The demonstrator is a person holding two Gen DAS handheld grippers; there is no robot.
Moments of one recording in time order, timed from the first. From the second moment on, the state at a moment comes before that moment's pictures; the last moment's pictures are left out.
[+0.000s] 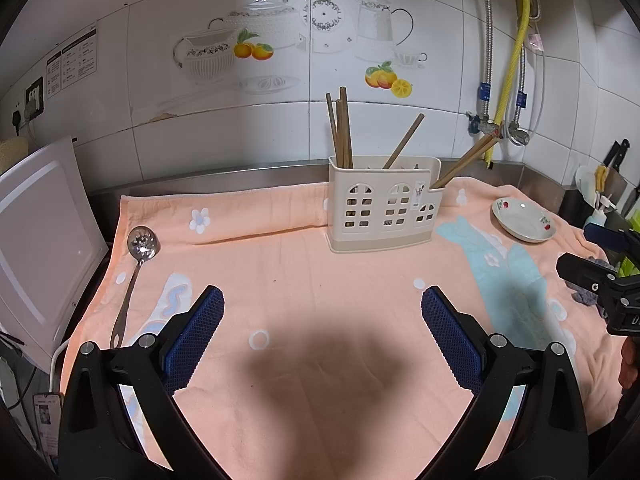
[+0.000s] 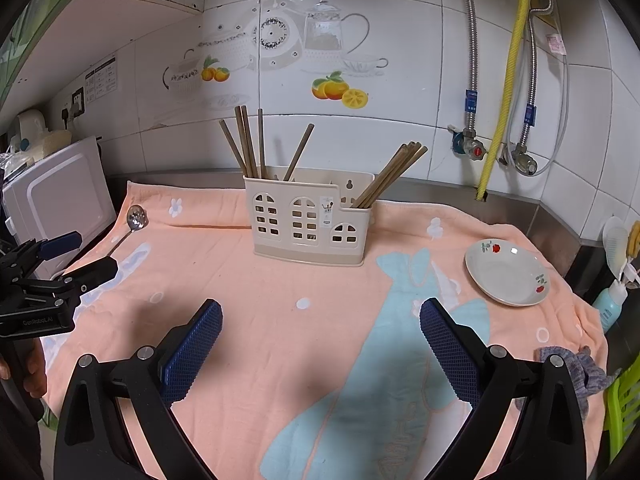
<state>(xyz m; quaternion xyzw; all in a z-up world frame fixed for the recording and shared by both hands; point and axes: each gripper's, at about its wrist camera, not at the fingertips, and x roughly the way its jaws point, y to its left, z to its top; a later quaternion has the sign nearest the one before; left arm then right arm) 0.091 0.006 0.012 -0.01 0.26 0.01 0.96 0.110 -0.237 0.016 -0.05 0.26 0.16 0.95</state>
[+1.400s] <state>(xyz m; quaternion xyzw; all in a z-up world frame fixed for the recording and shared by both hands) 0.089 0.002 0.011 0.00 0.26 0.01 0.97 0.109 -0.235 0.011 -0.05 0.27 0.16 0.95</state>
